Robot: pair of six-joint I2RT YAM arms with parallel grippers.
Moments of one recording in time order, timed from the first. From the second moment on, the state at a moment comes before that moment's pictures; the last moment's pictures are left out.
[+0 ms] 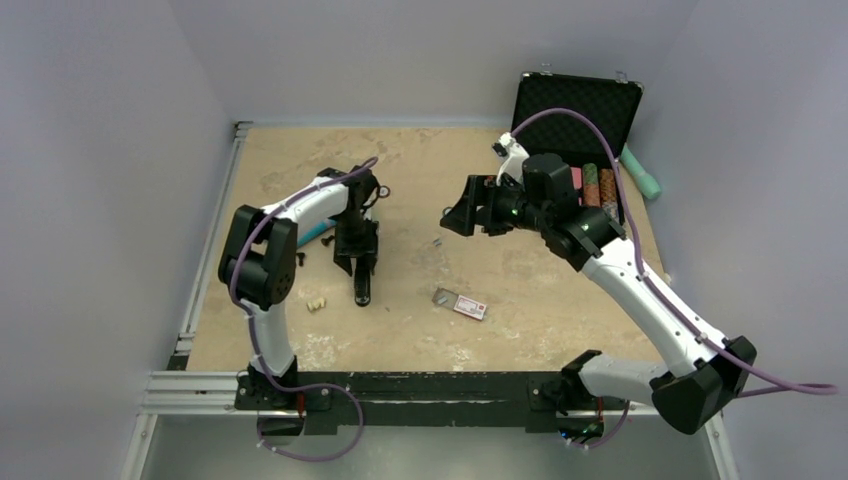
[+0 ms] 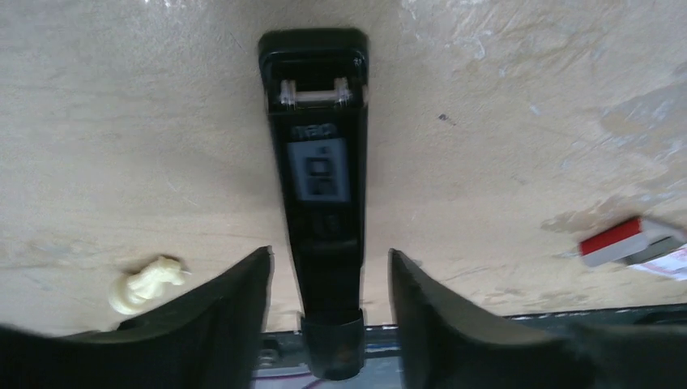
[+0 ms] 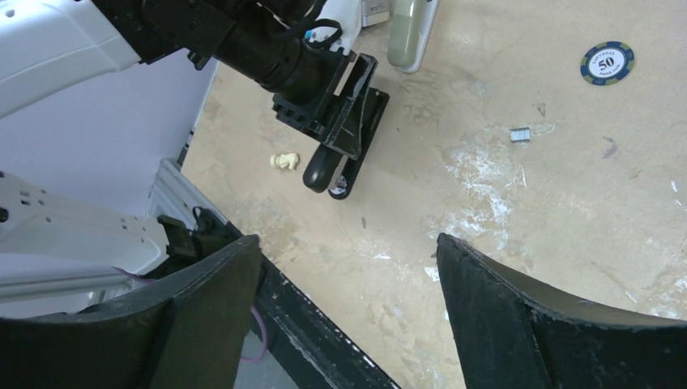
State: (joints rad) left arm -0.38 1.93 1.39 -1.07 0.11 -0.44; right arm 0.56 1.18 1.22 -0.52 -0.30 0.53
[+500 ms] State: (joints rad) left arm -0.37 1.77 1.45 -1.11 0.06 -0.41; right arm 0.56 1.20 1.24 -0.53 -0.27 0.51
